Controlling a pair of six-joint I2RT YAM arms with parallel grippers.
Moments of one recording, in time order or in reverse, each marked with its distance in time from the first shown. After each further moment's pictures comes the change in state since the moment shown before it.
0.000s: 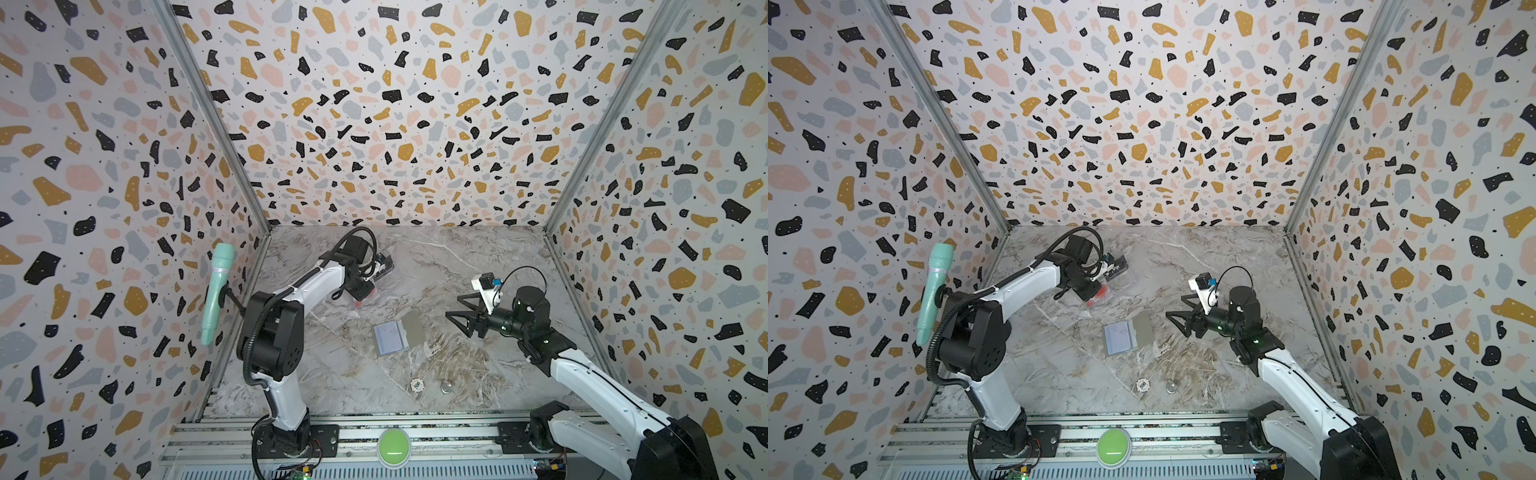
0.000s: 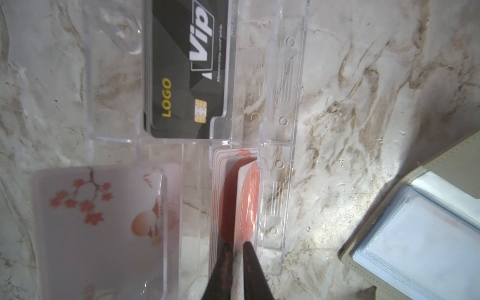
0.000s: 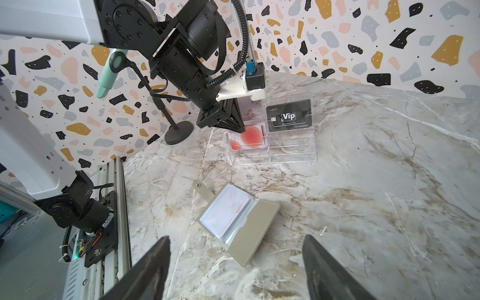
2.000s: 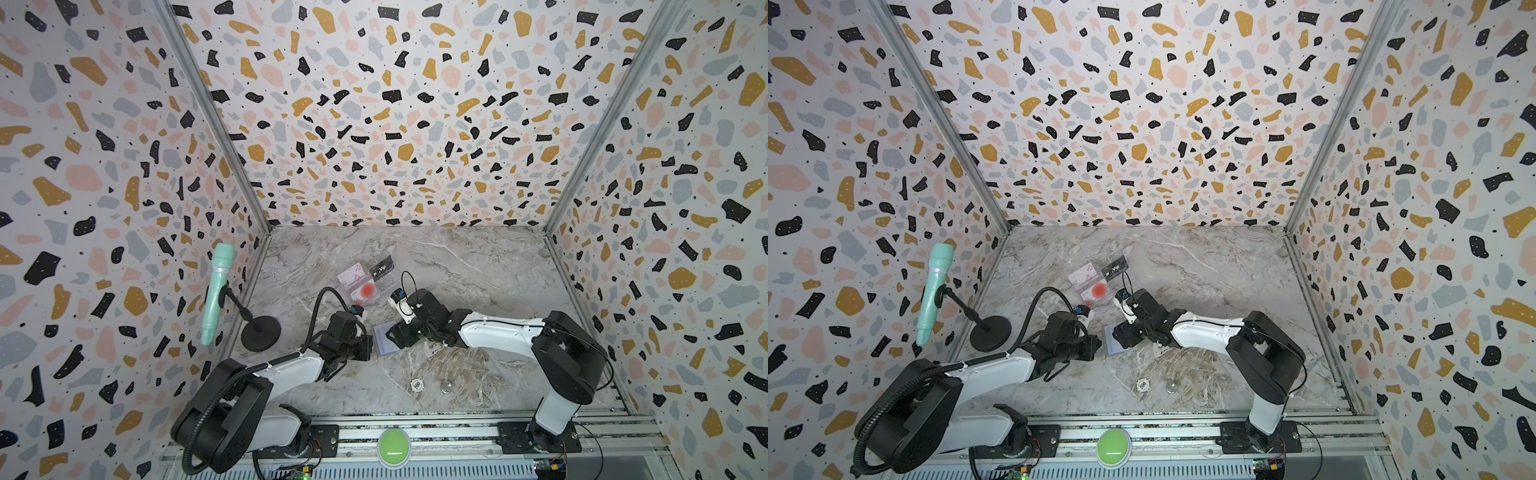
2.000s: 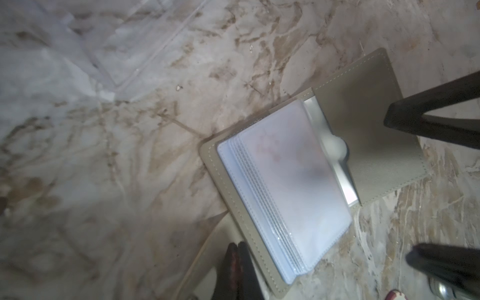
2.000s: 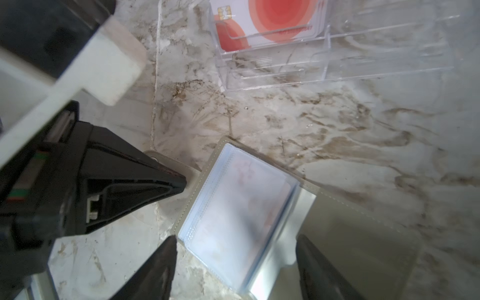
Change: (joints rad) left arm -0.142 -0.517 -1.003 0.782 0.190 -0.860; right arm 0.547 0.770 0.499 -0.229 0.564 0.113
